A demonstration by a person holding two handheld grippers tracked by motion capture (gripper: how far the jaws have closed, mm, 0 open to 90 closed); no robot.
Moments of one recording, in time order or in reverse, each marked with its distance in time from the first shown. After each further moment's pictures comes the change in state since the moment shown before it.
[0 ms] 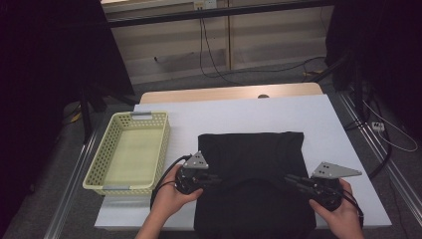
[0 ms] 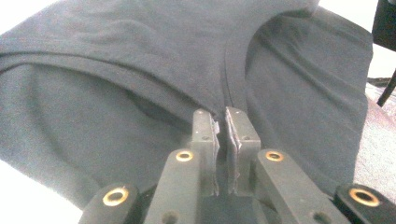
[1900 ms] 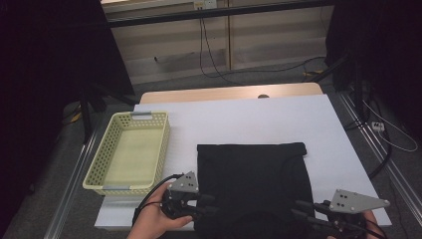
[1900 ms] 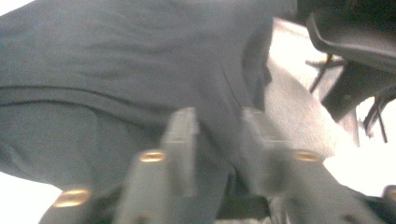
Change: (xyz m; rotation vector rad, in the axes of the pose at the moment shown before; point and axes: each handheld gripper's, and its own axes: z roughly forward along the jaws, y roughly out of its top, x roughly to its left) left arm -0.039 -0.019 -0.037 0.001 -0.132 0.026; right arm 0.048 -0.011 -0.061 0.027 0.120 -0.099
